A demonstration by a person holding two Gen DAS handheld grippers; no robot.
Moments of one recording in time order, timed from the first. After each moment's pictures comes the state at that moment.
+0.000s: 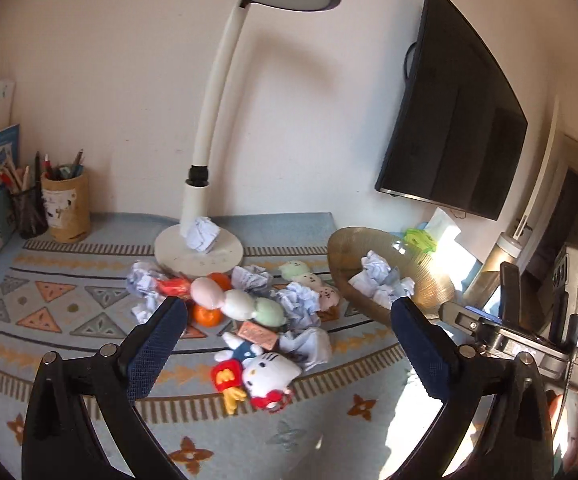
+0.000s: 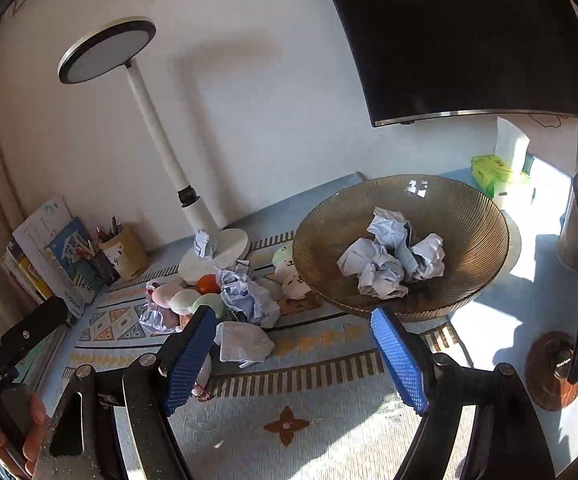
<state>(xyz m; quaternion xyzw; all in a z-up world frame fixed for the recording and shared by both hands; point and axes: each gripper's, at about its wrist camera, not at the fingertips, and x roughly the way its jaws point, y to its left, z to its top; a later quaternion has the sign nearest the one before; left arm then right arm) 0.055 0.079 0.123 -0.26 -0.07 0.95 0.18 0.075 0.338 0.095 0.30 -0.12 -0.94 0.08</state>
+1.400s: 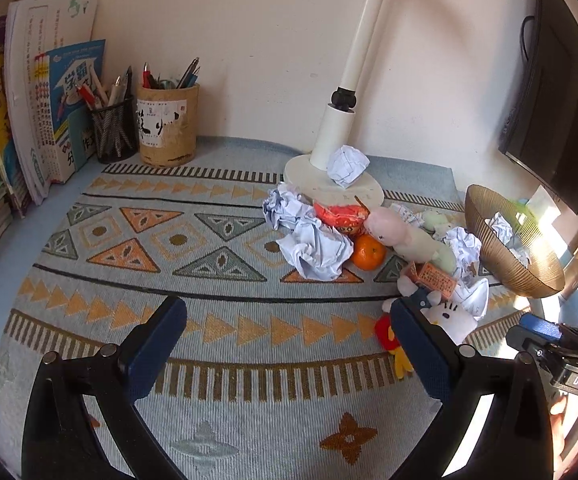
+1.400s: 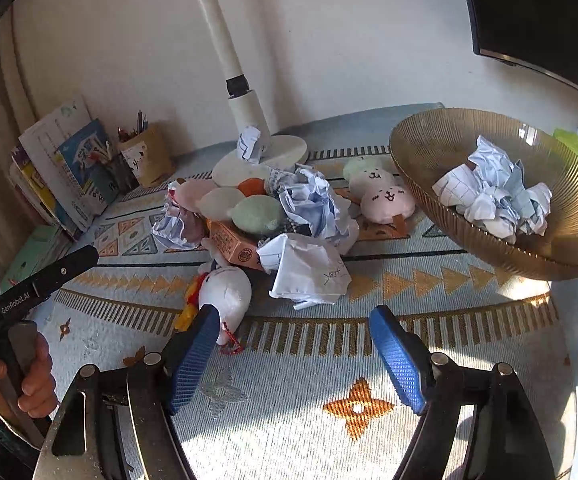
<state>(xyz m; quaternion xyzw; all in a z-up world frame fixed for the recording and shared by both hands) -0.001 0.001 0.054 -0.35 -0.06 0.93 0.07 0.020 0.266 0.053 0.39 -0.02 -0.91 0.14</state>
